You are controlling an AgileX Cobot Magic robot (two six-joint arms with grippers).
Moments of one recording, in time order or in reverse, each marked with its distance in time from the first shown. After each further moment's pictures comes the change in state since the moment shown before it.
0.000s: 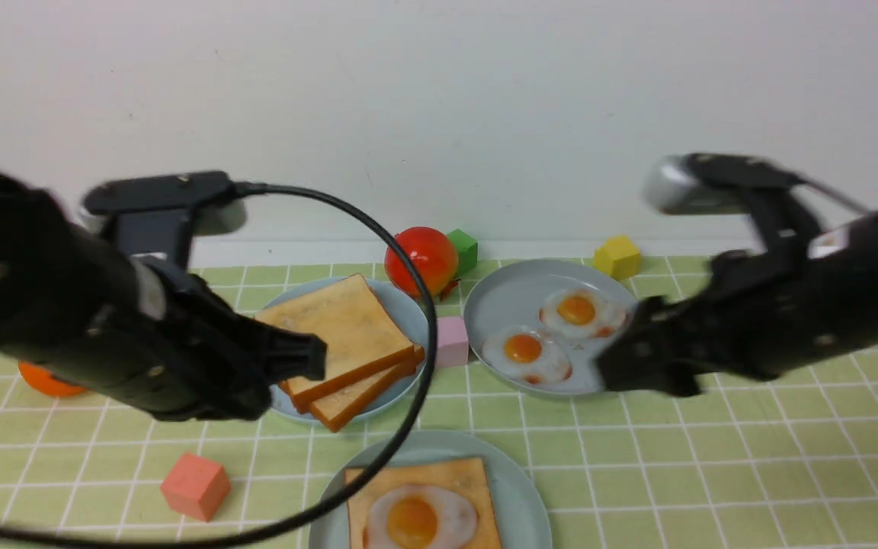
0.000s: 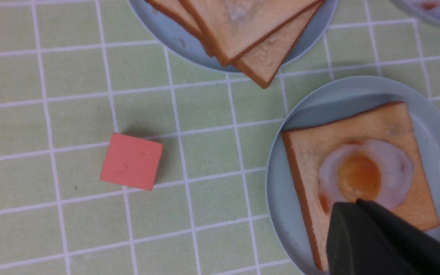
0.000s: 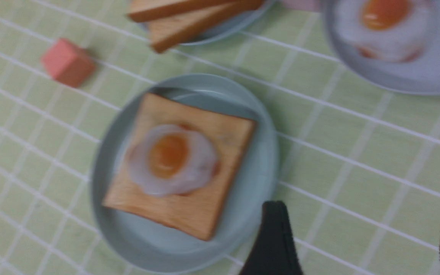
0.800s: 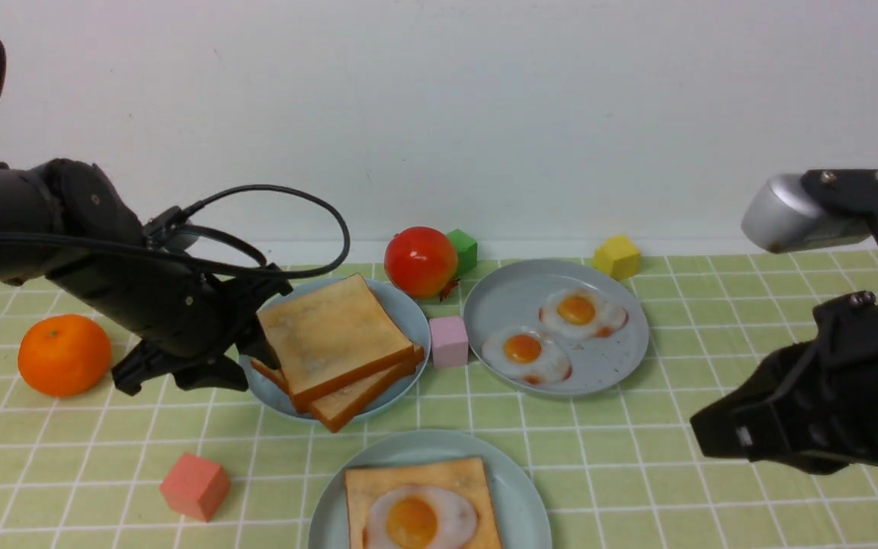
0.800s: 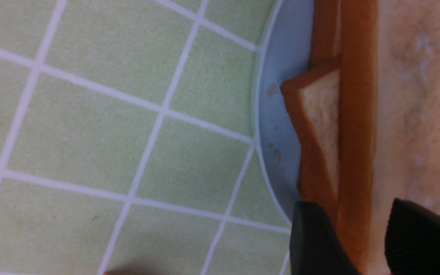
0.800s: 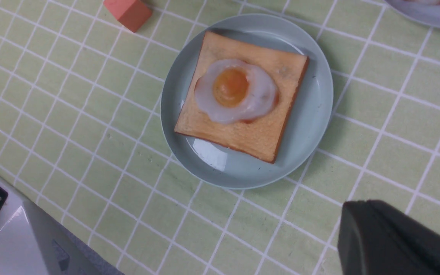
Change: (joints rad) right arm 0.143 -0.242 0.062 -0.021 0.140 0.131; left arm 0.373 0.473 -0.143 -0.507 -0.183 0.197
